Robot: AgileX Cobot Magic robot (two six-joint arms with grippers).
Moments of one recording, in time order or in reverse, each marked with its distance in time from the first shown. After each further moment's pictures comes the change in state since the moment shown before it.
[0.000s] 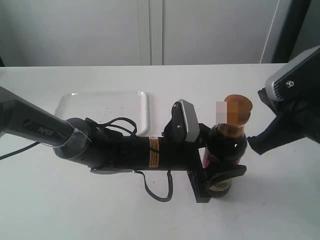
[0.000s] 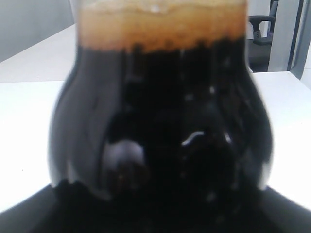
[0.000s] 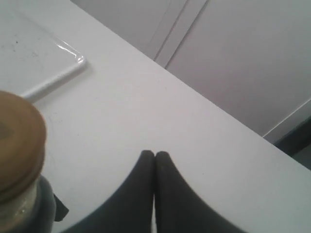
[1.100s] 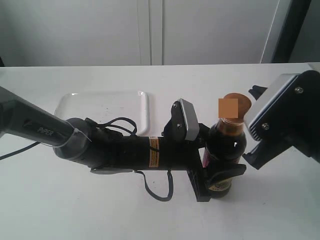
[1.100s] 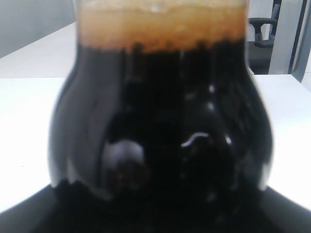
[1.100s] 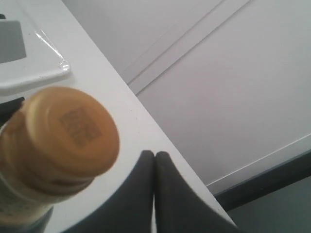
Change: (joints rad) left arm 0.000 0.000 0.000 -0.008 0.005 -0.021; right arm 0.201 -0.016 0.078 0.345 -0.259 -0.625
